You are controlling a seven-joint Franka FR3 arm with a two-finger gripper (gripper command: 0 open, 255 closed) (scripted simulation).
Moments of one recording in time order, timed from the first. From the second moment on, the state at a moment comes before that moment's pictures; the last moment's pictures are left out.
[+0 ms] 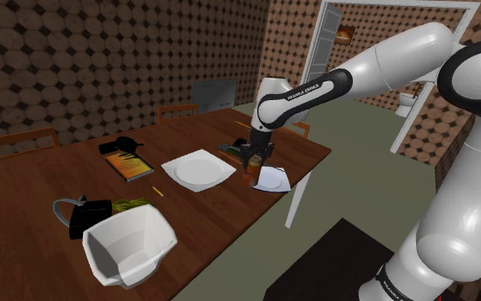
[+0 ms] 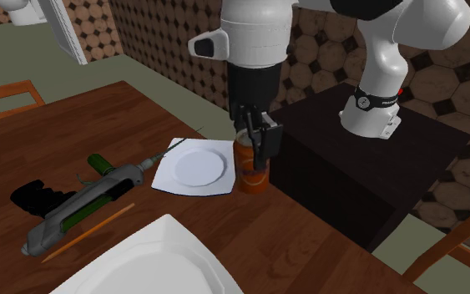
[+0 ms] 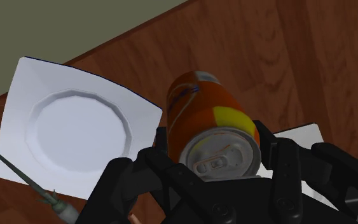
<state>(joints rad) 0.01 0.10 0.08 -2.15 0.05 2.27 0.28</state>
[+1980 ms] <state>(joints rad) -0.16 0.27 -0.05 -2.03 0.09 2.32 -0.04</state>
